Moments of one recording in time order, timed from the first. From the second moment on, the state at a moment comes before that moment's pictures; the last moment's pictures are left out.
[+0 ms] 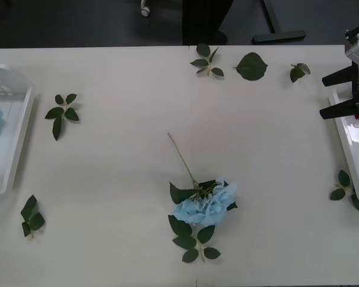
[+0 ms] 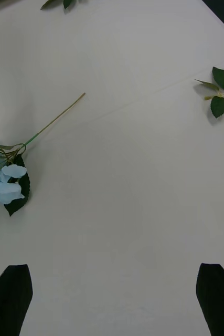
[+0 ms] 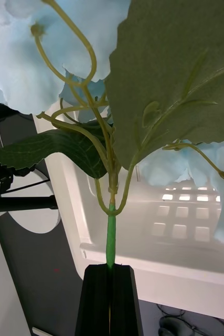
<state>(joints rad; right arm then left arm) -0.60 -1.19 0.27 -1.40 -1.89 1.30 2.71 -0.23 0.99 0.44 -1.47 0.58 1.56 -2.03</state>
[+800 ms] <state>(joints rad) -0.60 -1.19 0.27 -1.42 -1.92 1.30 2.71 -0.23 0.99 0.35 -1.41 0.56 1.44 -2.03</state>
